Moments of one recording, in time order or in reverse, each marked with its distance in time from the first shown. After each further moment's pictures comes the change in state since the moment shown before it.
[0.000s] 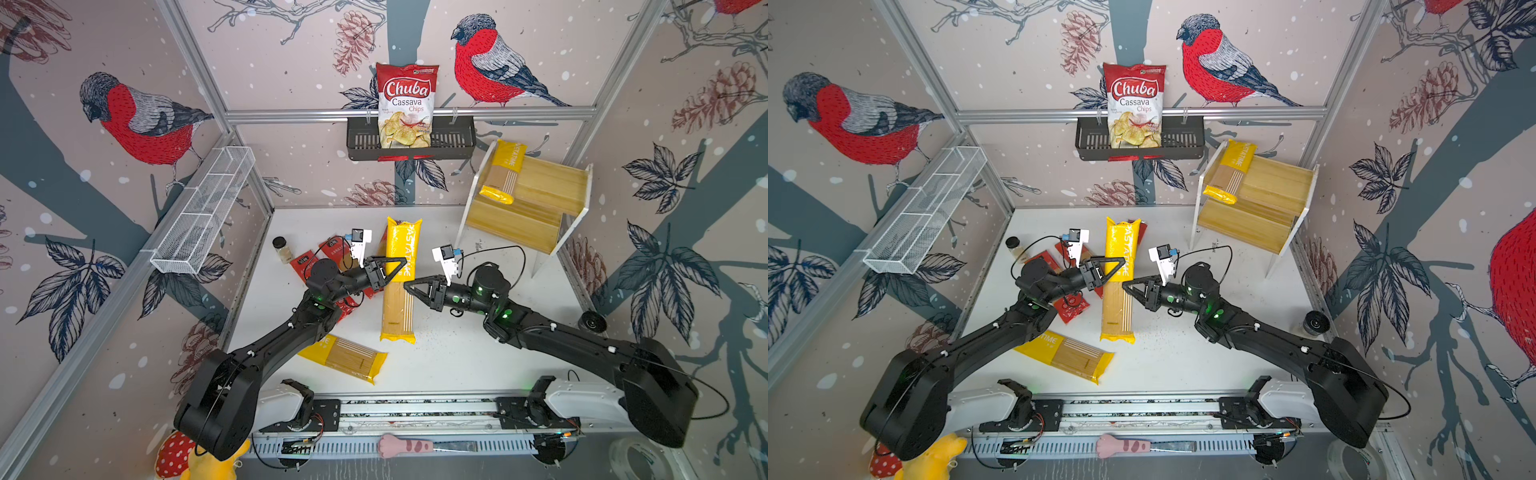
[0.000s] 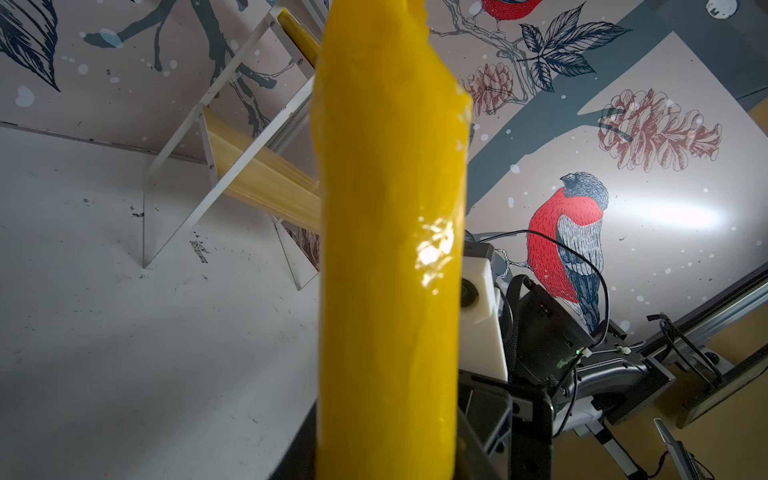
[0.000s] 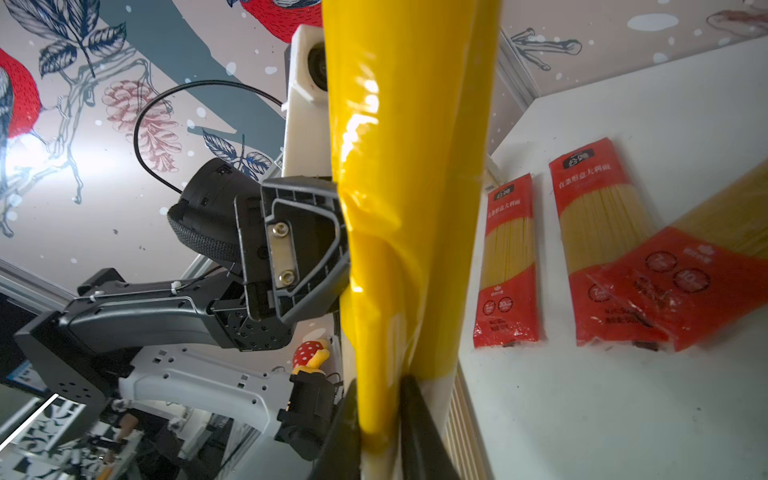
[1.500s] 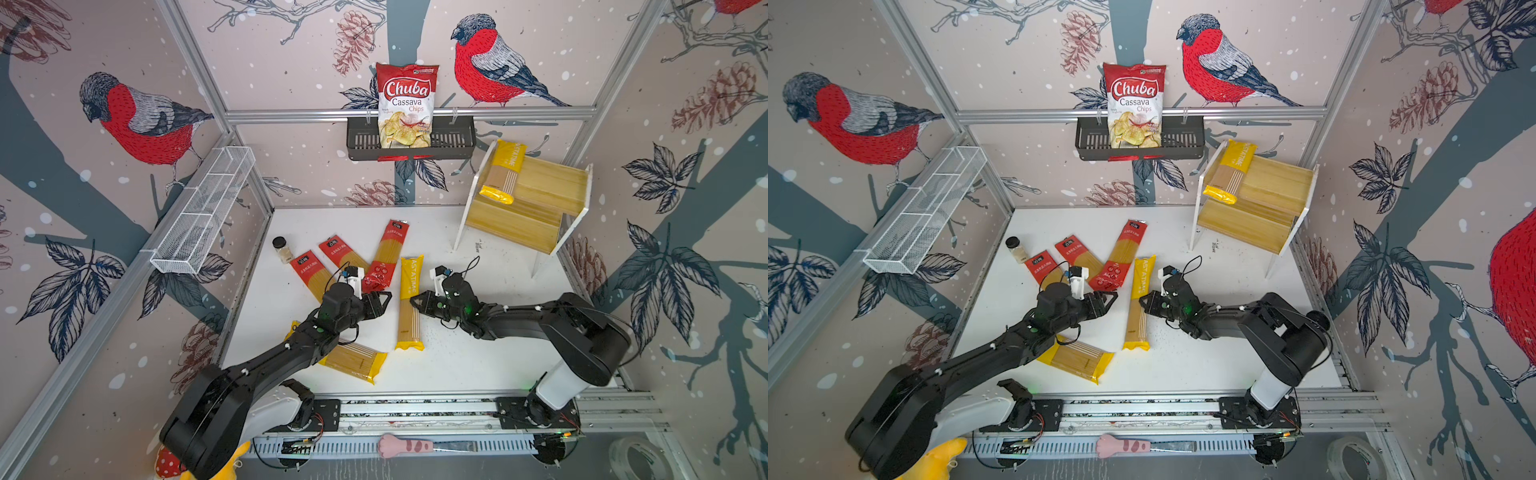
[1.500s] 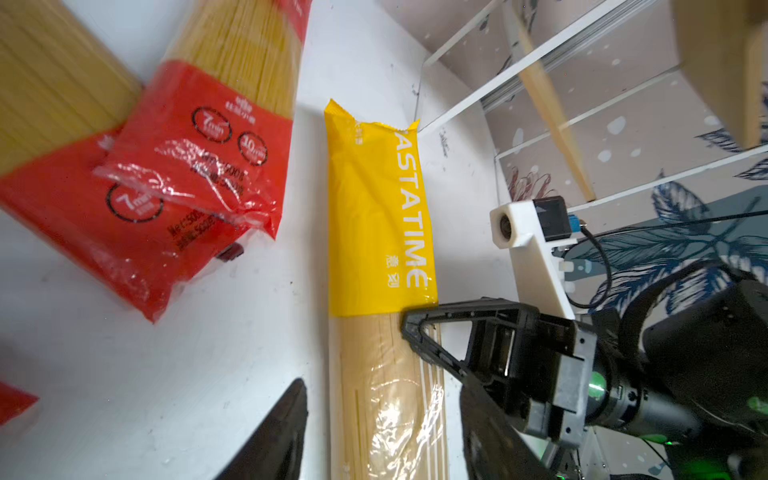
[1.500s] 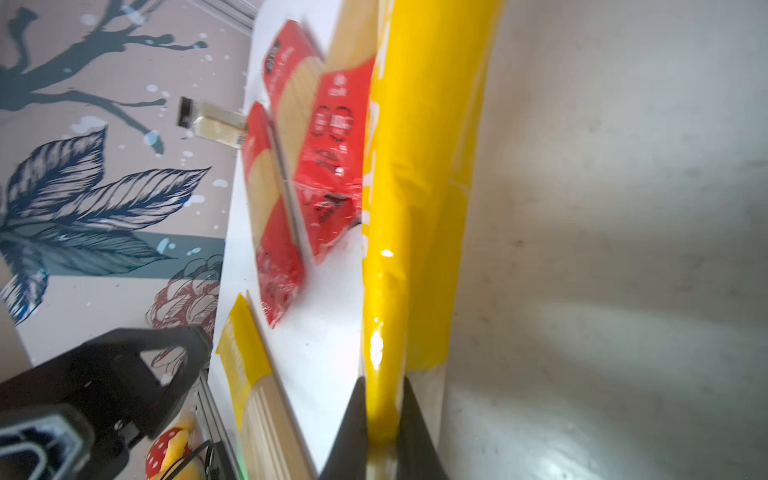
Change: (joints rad) left arm -0.079 -0.158 -0.217 -0.508 -0.471 0.138; right arm -0.034 0.342 -0.032 -0.107 0.276 0.138
